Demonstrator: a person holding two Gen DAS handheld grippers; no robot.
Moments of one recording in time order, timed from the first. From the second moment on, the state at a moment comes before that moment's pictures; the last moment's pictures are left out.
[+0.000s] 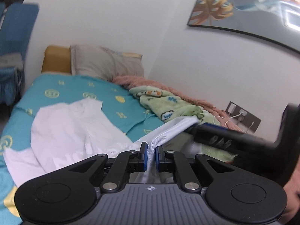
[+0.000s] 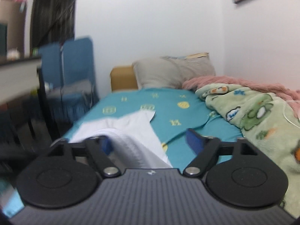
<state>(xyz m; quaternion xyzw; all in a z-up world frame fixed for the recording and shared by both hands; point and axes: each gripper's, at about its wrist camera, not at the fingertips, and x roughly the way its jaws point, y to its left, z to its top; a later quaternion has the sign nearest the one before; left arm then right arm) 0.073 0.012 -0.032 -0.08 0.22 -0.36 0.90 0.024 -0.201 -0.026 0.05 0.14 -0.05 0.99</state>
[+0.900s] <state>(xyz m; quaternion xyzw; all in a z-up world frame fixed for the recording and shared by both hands) 0.023 0.045 0.009 -0.12 0.12 -0.36 0.92 0.063 -0.256 -0.091 0.17 0.37 -0.11 0.91</state>
